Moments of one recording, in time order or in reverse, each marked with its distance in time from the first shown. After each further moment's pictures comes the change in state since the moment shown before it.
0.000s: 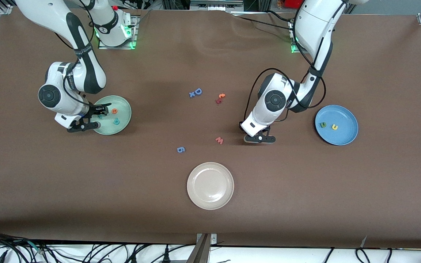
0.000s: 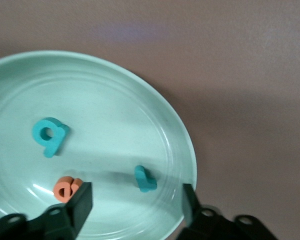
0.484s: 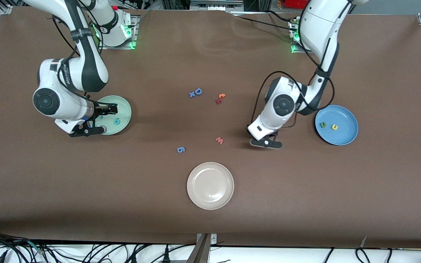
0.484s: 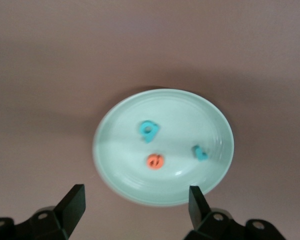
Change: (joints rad) left arm 0.017 -0.012 0.089 0.016 0.000 -0.047 0.225; right arm 0.080 -0.043 0.026 0.389 -0.001 -0.526 0.205
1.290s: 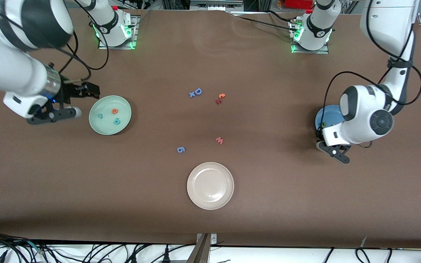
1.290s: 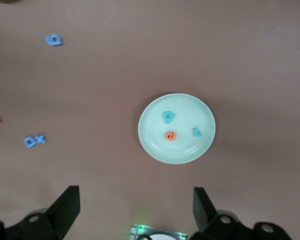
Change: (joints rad) left arm 0.290 -0.135 0.143 -0.007 0.000 -0.289 0.869; right arm -0.032 -0.107 0.034 0.402 -0.002 -0.400 0.007
